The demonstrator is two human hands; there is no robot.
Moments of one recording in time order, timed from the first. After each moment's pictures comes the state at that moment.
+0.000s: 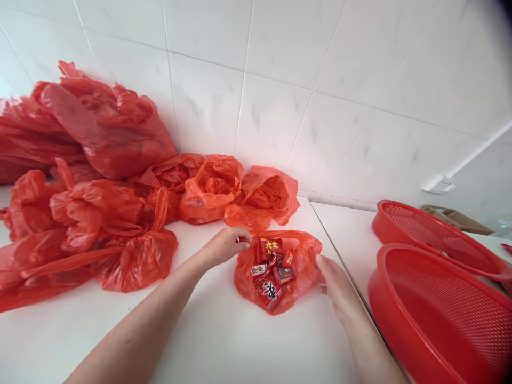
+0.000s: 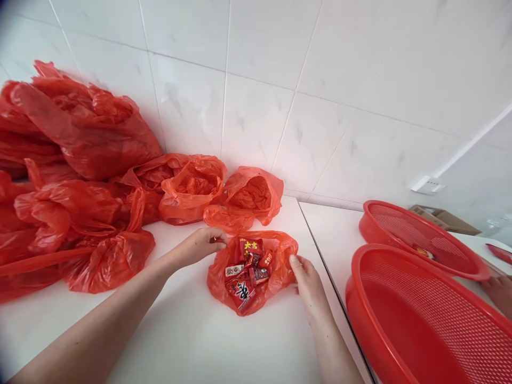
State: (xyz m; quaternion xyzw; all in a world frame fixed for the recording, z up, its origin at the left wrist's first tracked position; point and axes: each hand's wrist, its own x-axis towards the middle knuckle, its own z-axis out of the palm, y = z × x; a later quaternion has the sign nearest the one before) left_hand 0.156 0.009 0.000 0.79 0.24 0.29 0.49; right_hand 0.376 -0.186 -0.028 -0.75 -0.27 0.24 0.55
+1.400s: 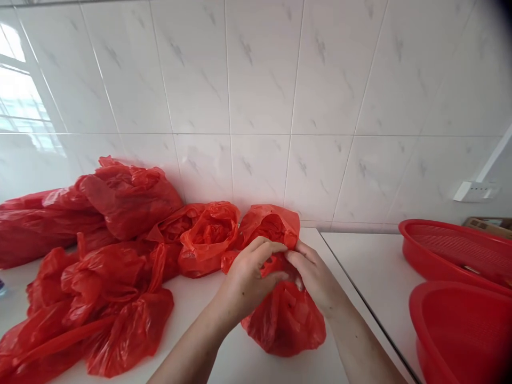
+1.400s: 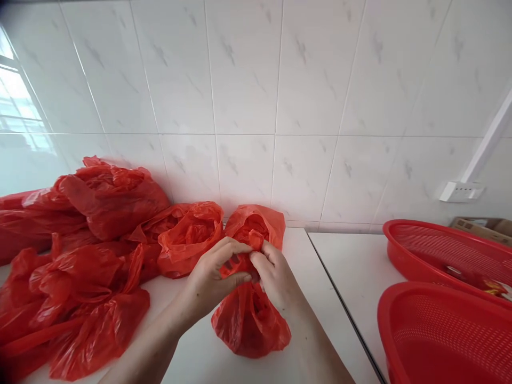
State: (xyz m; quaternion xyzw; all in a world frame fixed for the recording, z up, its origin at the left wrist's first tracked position) left_hand 0.206 -0.041 0.090 0.85 0.17 0.41 0.30; right_hand 0.344 -0.114 0.096 -0.56 -0.47 0.36 0.58
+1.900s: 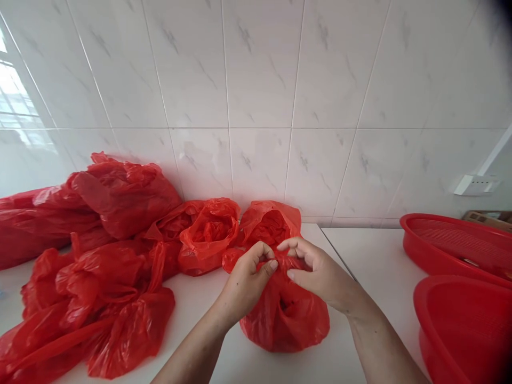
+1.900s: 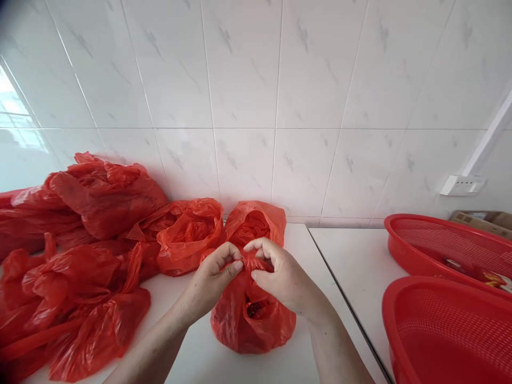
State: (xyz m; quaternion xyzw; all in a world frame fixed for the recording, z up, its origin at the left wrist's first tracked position) left_hand 0.206 -0.031 0.070 0.78 0.23 0.36 0.45; right_hand 0.363 -0.119 0.090 -0.60 -0.59 0.30 0.45
